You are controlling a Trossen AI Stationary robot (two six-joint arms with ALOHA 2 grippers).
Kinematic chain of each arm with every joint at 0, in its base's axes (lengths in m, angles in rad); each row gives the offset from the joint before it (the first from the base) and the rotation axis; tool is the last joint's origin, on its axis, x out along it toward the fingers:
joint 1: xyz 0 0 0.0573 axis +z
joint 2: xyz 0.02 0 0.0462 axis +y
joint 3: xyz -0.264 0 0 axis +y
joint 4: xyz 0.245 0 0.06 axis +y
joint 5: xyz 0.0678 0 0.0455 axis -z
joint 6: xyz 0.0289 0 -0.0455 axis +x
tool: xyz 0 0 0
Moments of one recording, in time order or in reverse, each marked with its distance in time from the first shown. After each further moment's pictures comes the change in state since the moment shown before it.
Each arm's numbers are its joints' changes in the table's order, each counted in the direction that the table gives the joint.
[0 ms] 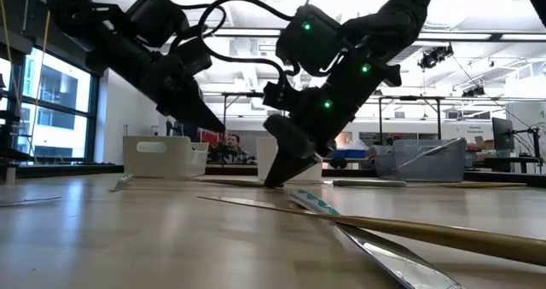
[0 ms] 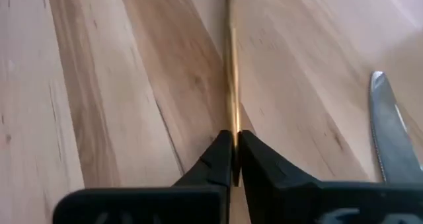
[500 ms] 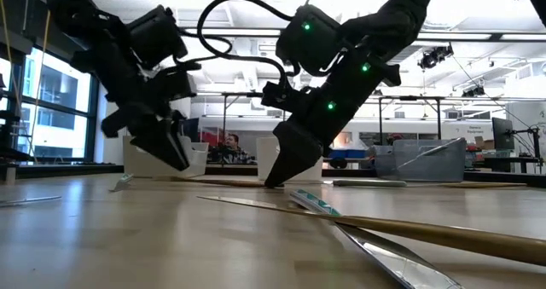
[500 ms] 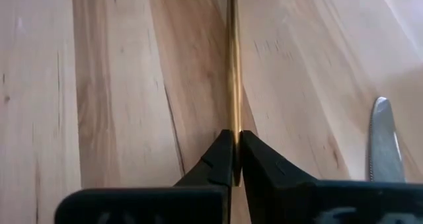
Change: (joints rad) left arm 0.003 0.000 0.000 0.317 -0.111 0.202; right arm -0.001 -0.001 0.000 0.002 -0.024 -0.165
